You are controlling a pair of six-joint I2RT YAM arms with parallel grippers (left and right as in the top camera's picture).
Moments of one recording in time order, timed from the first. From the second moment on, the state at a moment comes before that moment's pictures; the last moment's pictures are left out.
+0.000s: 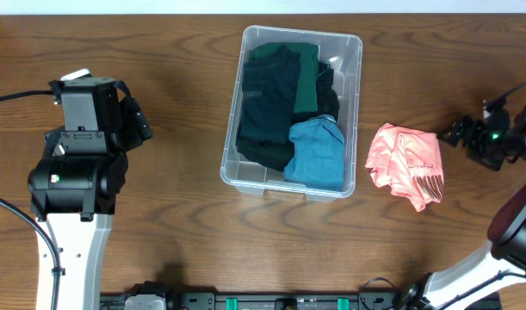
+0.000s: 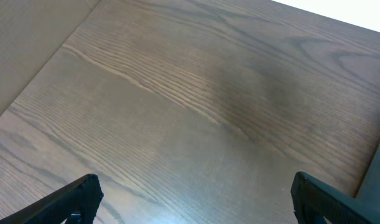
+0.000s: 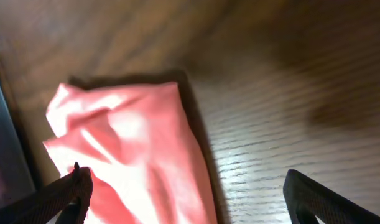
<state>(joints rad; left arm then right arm) -0.02 1.16 1.33 -1.01 -0.40 -0.33 -0.56 1.94 1.33 -0.86 -0.45 -0.14</state>
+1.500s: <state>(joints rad) -0.02 1.16 1.33 -1.01 -0.40 -0.33 -0.46 2.08 1.35 -1.03 -0.65 -0.40</state>
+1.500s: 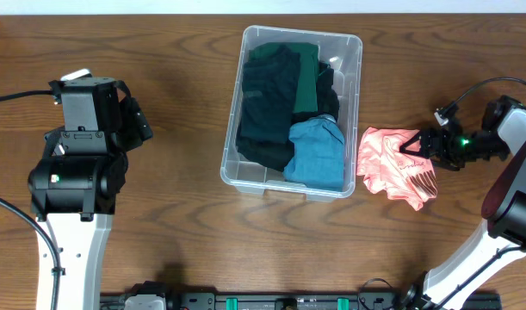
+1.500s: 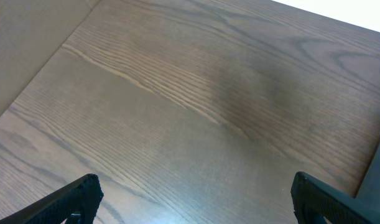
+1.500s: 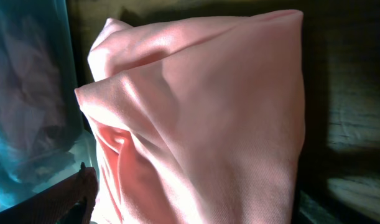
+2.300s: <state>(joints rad) -0.02 1.16 1.33 -1.01 -0.40 -0.33 -0.46 2.09 1.33 -1.04 -0.55 -0.52</state>
